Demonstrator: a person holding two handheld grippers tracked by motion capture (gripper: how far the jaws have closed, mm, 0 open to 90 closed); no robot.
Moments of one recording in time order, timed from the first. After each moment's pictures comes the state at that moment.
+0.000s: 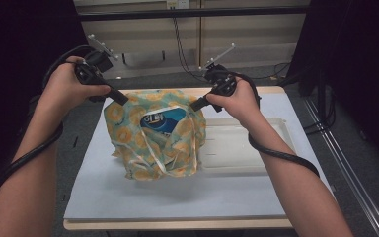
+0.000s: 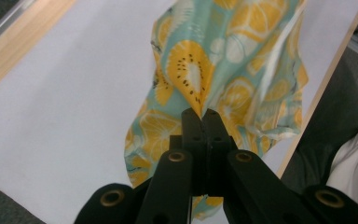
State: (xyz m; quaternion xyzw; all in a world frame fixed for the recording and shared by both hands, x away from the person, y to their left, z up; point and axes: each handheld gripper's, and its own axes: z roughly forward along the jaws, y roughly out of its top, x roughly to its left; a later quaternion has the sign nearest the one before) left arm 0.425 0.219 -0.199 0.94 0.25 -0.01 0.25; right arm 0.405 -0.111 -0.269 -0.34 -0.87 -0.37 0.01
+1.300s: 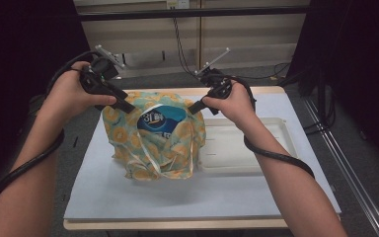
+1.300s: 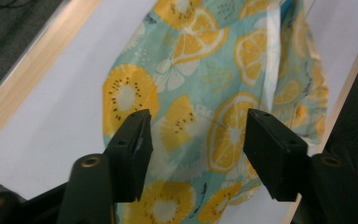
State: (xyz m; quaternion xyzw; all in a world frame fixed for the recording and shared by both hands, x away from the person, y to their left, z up) left arm 0.412 0.201 -0.218 0.95 0.19 0.03 0.23; right arm 0.408 -0.102 -0.280 -0.34 -0.87 -0.36 0.02
